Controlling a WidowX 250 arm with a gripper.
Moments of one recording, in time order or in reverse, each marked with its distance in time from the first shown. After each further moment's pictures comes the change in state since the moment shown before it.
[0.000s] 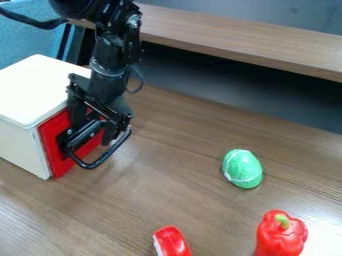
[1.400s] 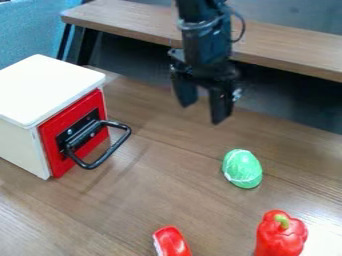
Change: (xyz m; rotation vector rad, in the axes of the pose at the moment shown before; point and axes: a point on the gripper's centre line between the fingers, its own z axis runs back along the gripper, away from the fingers) arm 0.040 -0.119 0.110 -0.461 -0.271 -0.320
